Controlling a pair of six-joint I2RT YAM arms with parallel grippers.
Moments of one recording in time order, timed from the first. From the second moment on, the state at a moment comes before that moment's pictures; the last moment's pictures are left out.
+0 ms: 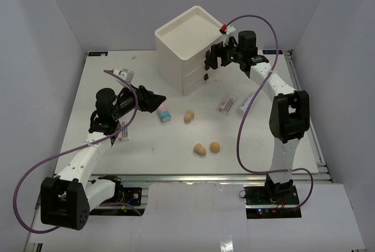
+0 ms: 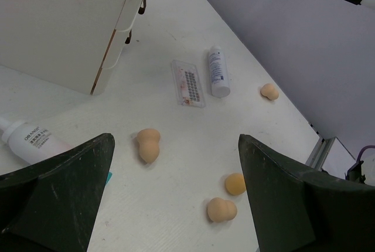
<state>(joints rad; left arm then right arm) -0.17 1.06 0.66 0.33 0.63 -0.44 0.27 1.98 1.69 -0.11 -0.54 -0.06</state>
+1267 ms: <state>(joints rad) -0.17 1.07 0.66 0.33 0.63 -0.44 0.28 2.02 1.71 -0.06 -0.54 -0.07</state>
